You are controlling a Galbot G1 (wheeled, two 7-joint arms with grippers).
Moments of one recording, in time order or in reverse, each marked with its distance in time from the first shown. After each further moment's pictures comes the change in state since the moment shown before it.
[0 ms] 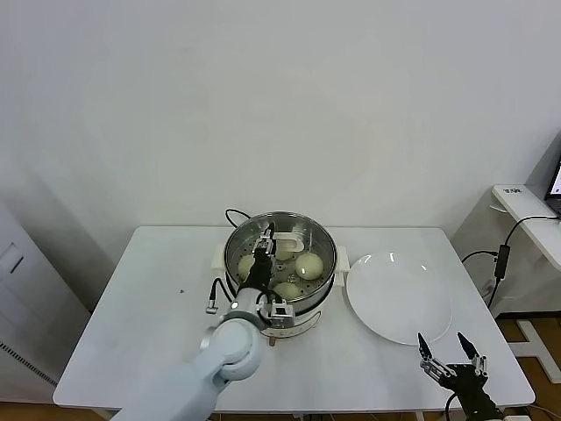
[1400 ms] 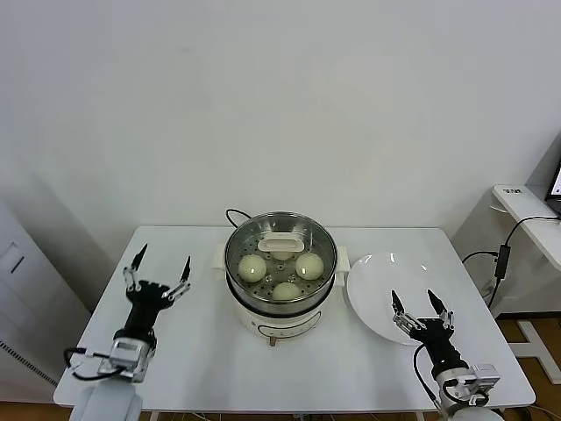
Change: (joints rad) left arm 0.654 -0.134 -0.846 -0.237 -0.879 -0.689 -0.118; right arm 0.236 -0.047 -0.149 -0.067 0.050 -0.004 0.058
